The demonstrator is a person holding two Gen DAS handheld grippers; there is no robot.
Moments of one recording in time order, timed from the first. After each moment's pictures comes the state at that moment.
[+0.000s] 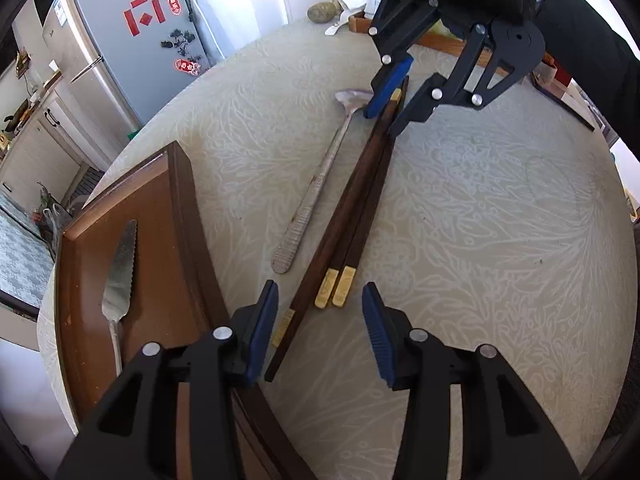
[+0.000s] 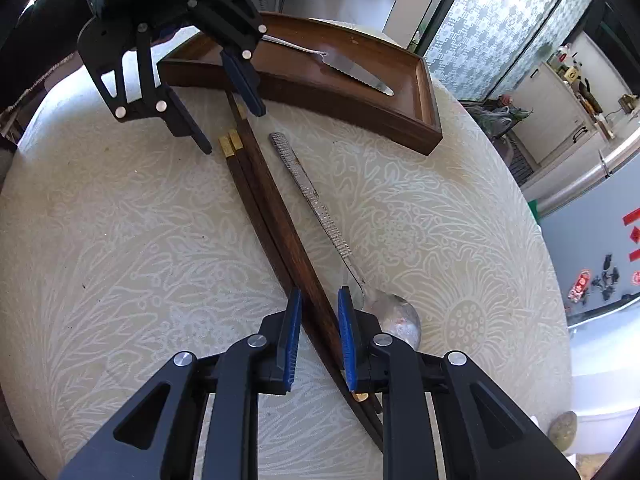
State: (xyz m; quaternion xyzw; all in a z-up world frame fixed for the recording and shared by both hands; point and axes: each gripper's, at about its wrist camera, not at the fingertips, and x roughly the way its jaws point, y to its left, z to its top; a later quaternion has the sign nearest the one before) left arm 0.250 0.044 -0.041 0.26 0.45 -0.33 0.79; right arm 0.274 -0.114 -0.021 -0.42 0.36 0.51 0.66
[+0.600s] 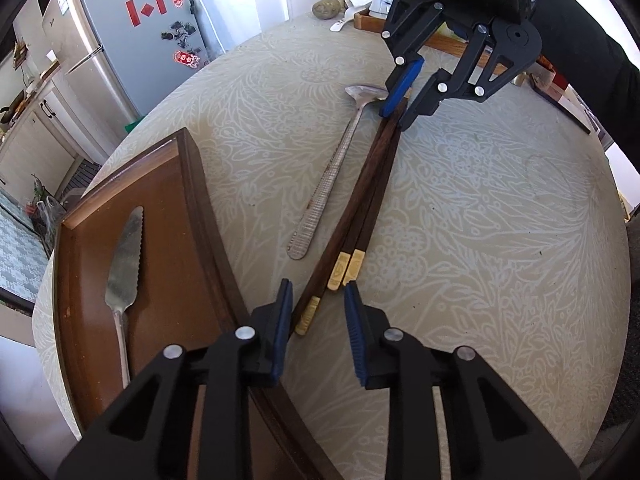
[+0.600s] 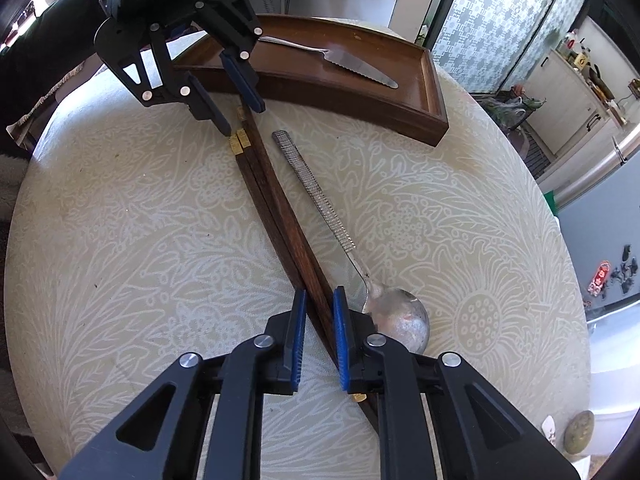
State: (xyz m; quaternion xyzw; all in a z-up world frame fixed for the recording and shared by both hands) left arm 0.265 0.052 -0.044 0.25 0.46 -0.34 0.78; right arm 0.285 -0.113 -0.024 -0.40 0.39 0.52 0.65
